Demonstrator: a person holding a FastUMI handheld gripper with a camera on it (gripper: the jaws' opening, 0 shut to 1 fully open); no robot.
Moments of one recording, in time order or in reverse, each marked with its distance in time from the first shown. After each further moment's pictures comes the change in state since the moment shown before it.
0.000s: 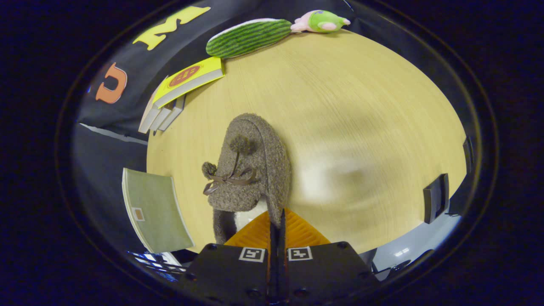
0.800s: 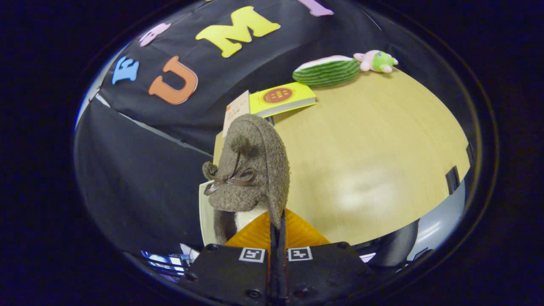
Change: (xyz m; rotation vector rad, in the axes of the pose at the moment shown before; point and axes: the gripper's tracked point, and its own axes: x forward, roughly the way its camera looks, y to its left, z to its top) arm -0.122 0.257 -0.050 -0.112 -0.176 0.234
